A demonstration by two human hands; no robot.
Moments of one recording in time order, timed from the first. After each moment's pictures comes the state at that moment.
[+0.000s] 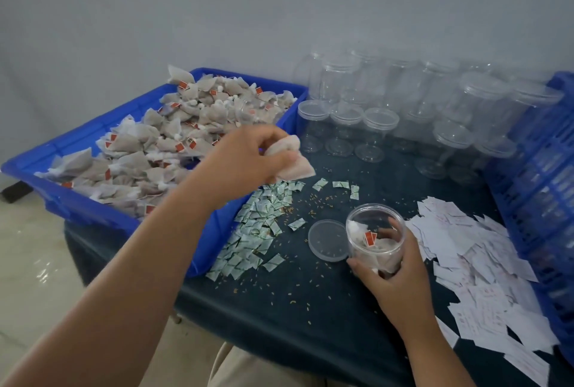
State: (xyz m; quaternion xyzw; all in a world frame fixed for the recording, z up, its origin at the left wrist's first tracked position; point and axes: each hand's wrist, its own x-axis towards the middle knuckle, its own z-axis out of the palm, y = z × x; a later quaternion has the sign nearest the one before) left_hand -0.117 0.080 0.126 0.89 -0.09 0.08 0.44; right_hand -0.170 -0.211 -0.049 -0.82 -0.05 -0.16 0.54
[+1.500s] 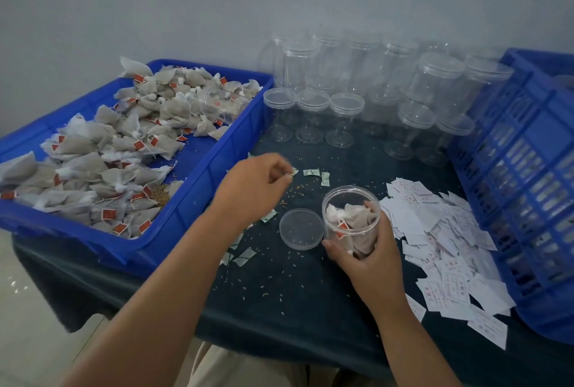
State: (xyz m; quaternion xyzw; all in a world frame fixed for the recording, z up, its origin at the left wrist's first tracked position) left_hand -0.099 0.014 0.066 0.94 -0.08 0.05 0.34; right_hand -0.170 -0.215 -0.046 -0.80 -0.04 -0.19 0.57
